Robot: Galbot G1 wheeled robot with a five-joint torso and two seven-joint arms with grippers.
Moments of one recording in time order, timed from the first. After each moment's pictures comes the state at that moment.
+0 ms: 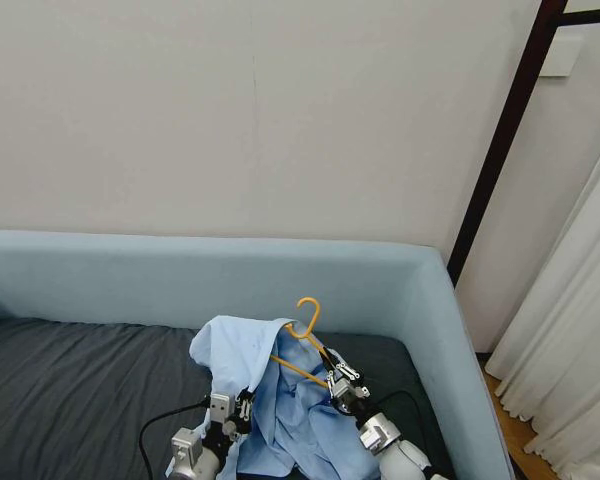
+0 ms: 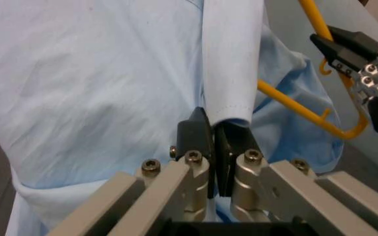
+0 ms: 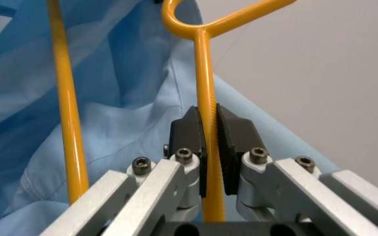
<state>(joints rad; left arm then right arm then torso) 1.22 -0.86 0.06 -1.87 -0.72 -0.07 -0.32 -0.89 1.21 -0.11 1.24 -0.35 0.50 0.30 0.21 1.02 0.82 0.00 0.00</state>
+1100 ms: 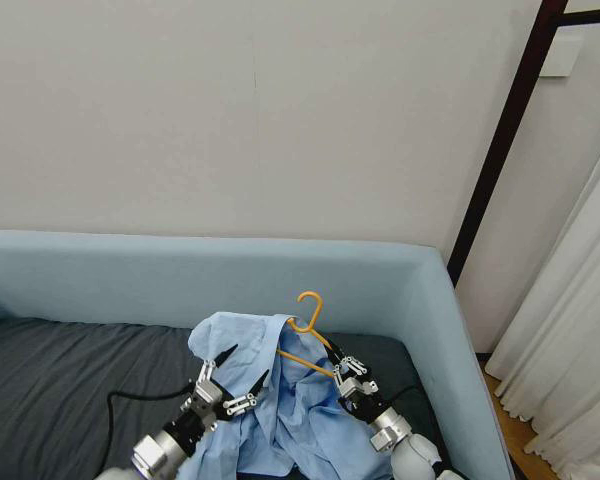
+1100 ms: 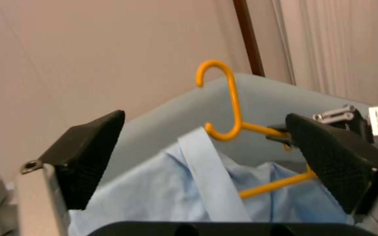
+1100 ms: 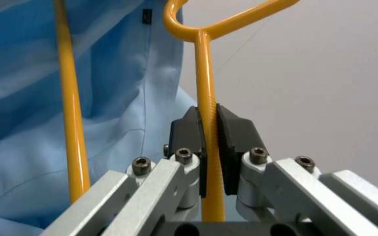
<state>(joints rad) 1.17 -0.54 -0.10 -1.94 -0.47 -0.40 0.03 -0.89 1.20 -0.03 1.25 -0.51 0.60 0.33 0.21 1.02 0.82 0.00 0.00</state>
